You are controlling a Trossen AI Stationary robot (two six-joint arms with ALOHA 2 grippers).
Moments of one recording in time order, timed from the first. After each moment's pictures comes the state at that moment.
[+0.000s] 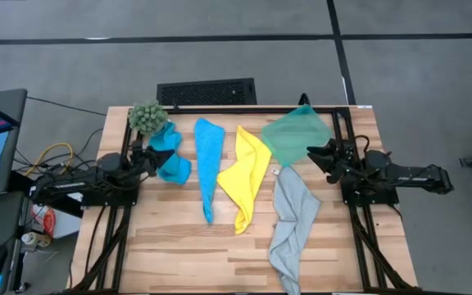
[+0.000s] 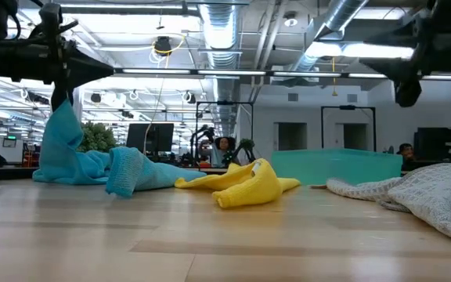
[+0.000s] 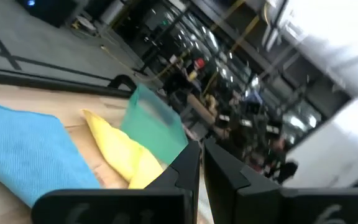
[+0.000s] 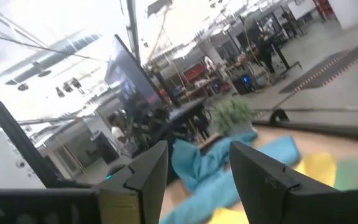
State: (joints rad) left arm 0.14 0.01 0.01 0.11 -0.30 -0.78; right arm -0.04 0.04 0.05 0.19 0.24 0.48
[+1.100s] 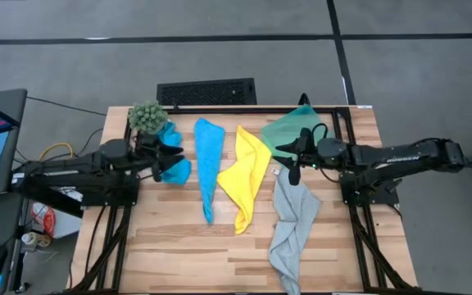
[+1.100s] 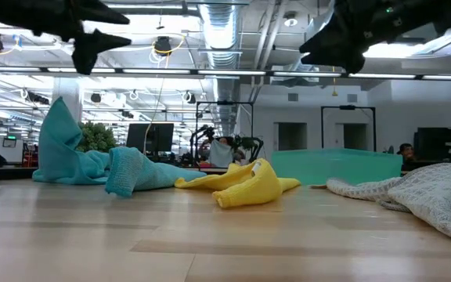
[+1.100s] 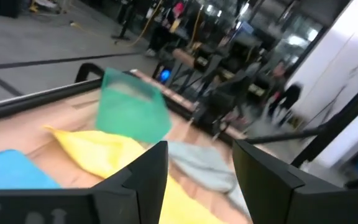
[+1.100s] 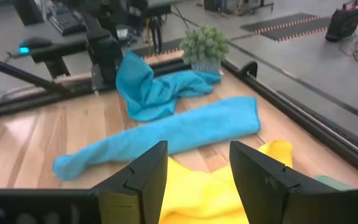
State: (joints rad) left arm 0.14 0.50 0.40 0.01 -0.08 -0.48; right arm -0.03 0.94 0.57 0.04 0.24 0.15
